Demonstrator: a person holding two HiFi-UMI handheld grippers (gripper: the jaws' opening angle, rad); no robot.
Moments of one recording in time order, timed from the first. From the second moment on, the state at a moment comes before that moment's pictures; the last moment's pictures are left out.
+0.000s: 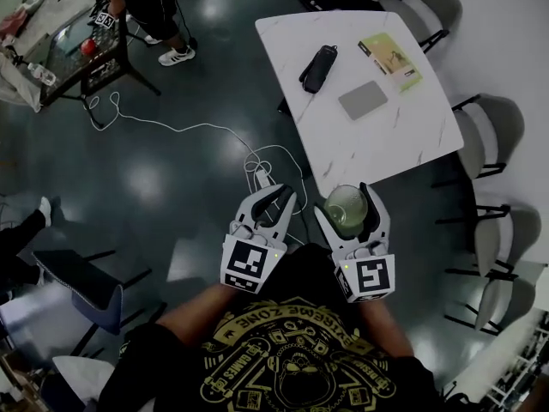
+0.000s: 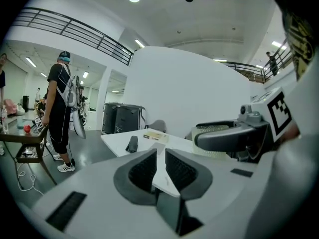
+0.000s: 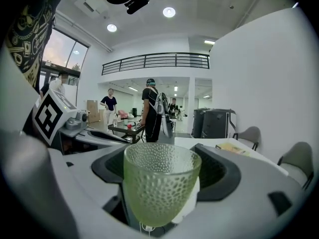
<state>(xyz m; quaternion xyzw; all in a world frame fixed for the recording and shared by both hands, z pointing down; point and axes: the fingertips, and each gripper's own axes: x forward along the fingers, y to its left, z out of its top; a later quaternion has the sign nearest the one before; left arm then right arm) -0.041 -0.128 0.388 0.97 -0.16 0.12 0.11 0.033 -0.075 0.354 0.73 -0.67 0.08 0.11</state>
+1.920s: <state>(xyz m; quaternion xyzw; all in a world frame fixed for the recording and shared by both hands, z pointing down) 0.153 -0.208 0.436 0.91 -0.37 0.14 0.13 0.249 -0.201 0.398 0.59 -0.80 0.04 0.10</state>
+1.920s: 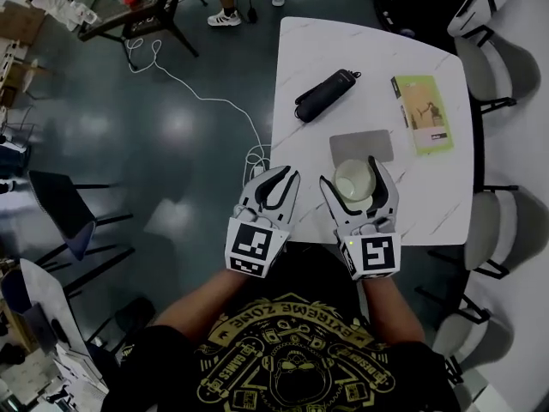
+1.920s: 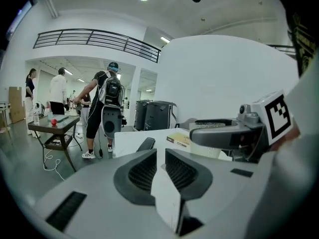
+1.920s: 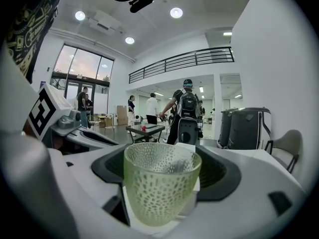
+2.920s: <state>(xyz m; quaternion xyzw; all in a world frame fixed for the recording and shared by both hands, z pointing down) 0.182 -0.234 0.489 0.89 -0.39 0.18 0.16 0.283 -0.265 0.432 0.59 -0.80 0.03 0.11</state>
